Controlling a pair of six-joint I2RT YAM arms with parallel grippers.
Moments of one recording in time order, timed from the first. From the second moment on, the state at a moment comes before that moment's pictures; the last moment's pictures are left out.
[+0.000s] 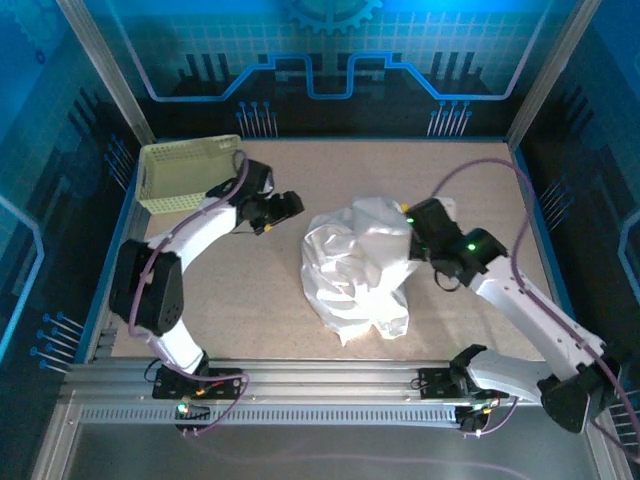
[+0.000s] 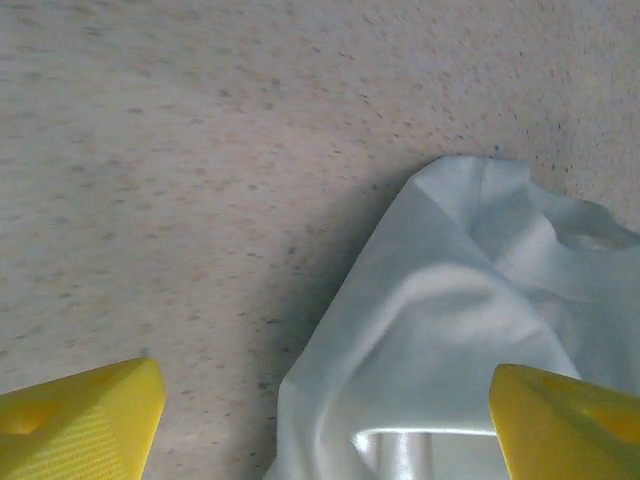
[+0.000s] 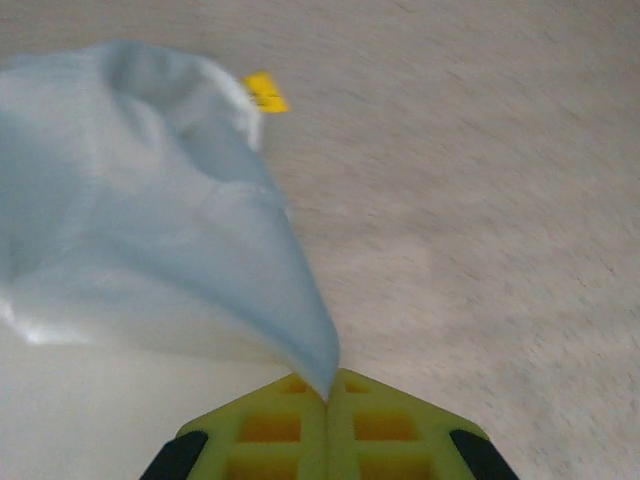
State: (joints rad) left arm -0.32 1.73 1.29 -0.54 0.23 -0.74; right arm 0.50 1.06 1.03 -0.99 0.45 0.59
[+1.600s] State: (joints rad) left arm -0.35 1.51 1.63 -0.65 0.11 -0.63; right arm 0.36 1.32 1.43 -0.80 0.12 0.43
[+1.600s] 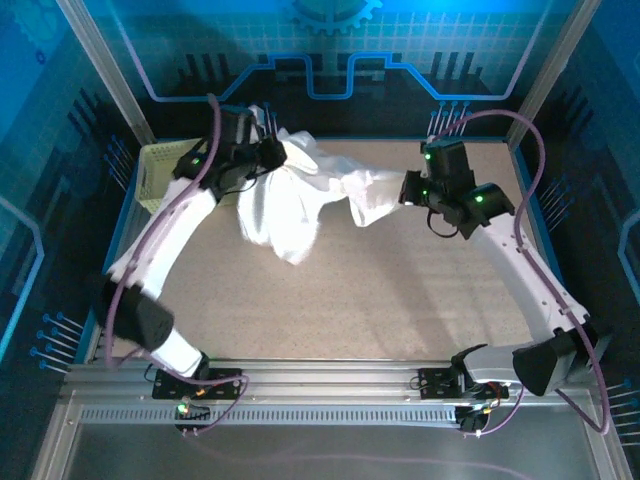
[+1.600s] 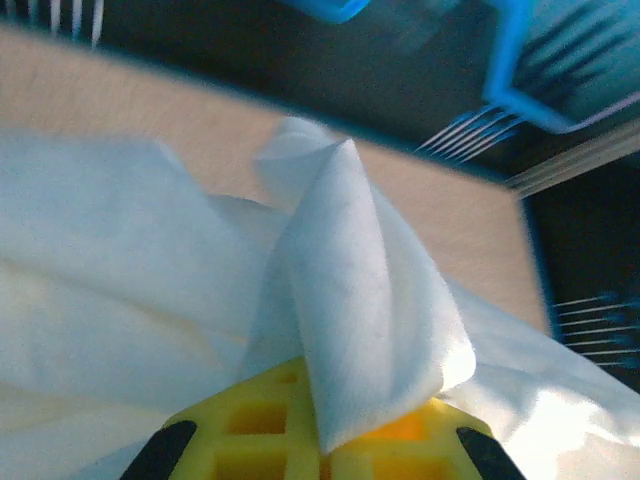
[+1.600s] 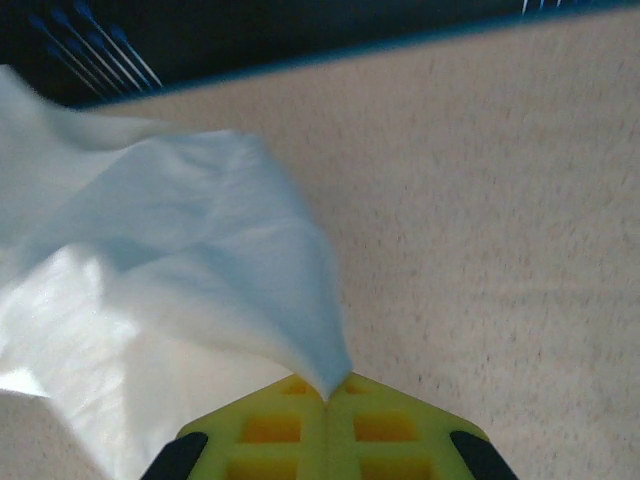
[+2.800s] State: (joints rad) left arm -0.61 1.79 1.39 -0.80 0.03 -0.68; right arm 0.15 1.23 0.95 -0.82 0.10 0.42
